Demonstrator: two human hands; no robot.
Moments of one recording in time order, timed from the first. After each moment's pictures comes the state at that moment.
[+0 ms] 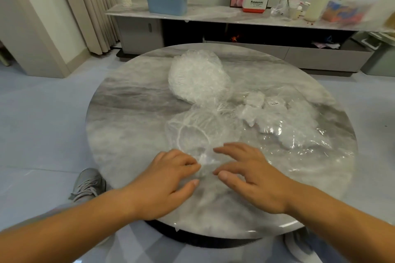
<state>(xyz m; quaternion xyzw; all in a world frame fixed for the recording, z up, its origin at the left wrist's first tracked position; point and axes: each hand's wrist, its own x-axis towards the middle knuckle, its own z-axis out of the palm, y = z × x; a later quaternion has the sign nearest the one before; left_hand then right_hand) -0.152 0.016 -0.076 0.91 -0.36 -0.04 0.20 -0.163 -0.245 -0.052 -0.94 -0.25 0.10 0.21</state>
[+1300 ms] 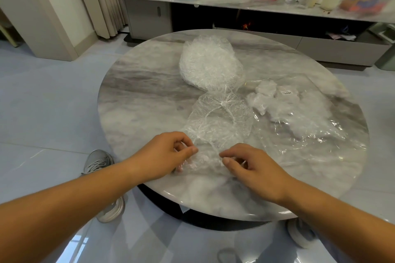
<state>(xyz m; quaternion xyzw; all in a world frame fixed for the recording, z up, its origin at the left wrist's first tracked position) -0.140 0.030 -0.076 0.86 -0.09 -0.16 0.47 -0.169 -0.223 -0.080 -0.91 -0.16 0.09 0.36</state>
